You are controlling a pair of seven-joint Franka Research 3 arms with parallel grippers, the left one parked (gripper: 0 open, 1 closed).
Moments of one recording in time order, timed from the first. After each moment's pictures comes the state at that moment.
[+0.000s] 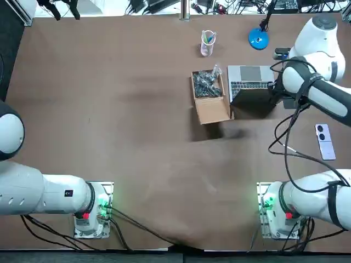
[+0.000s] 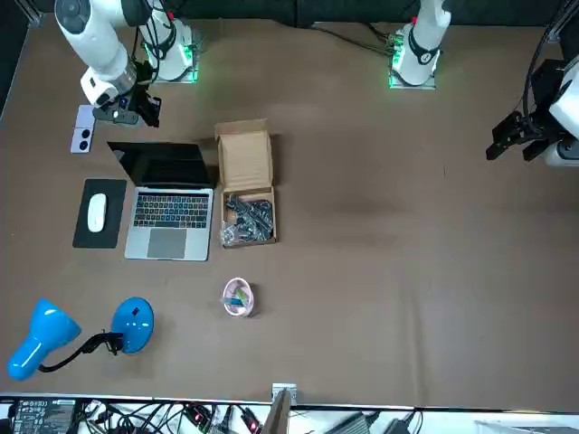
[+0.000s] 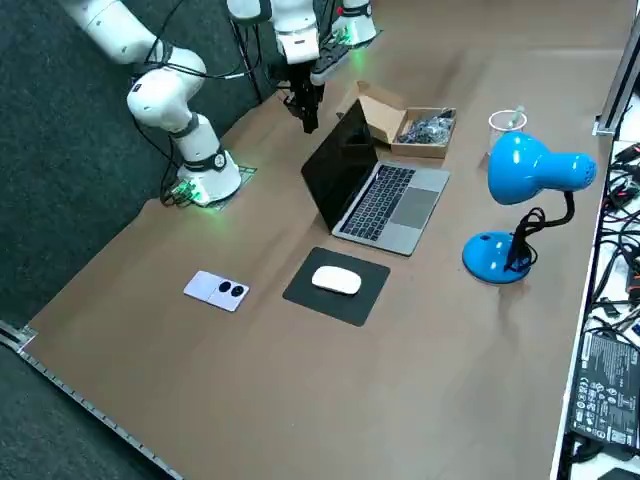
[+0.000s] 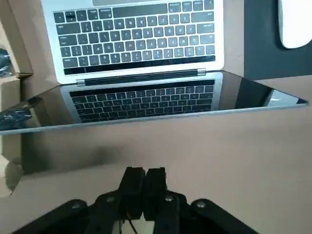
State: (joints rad) arm 0.18 -0.45 0.03 -2.62 0.00 2.09 0.31
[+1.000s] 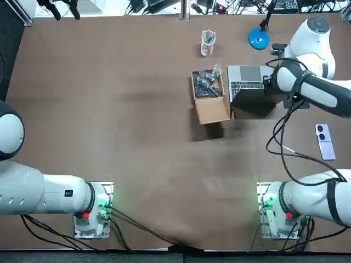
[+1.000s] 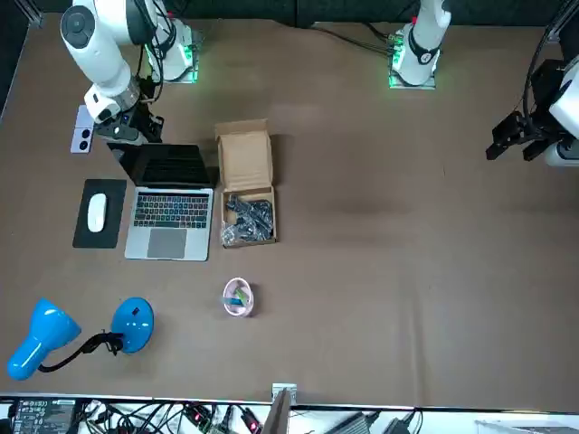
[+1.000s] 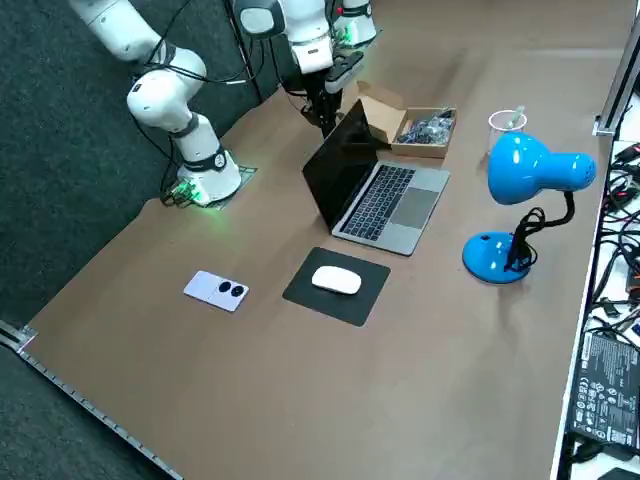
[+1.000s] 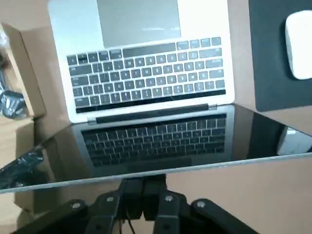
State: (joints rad) arm 0.17 -0.36 0.03 -2.61 0.00 2.26 0.34
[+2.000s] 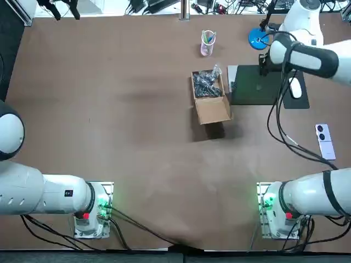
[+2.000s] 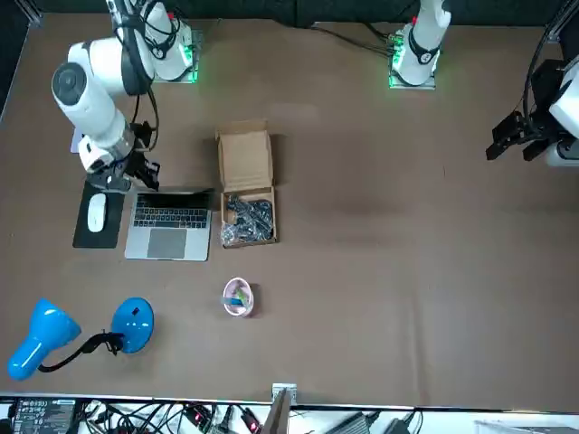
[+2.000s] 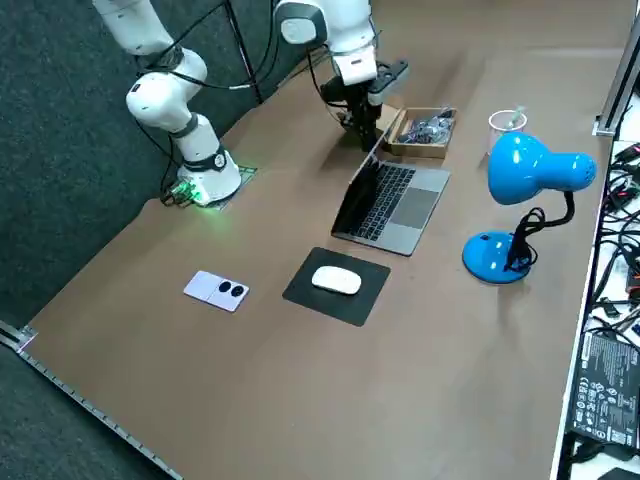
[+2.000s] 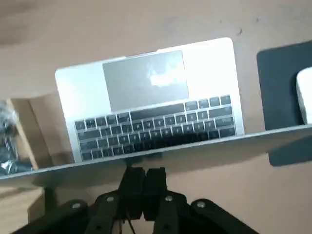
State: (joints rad) arm 0.13 -0.03 0.02 -2.32 0.00 2.34 0.35
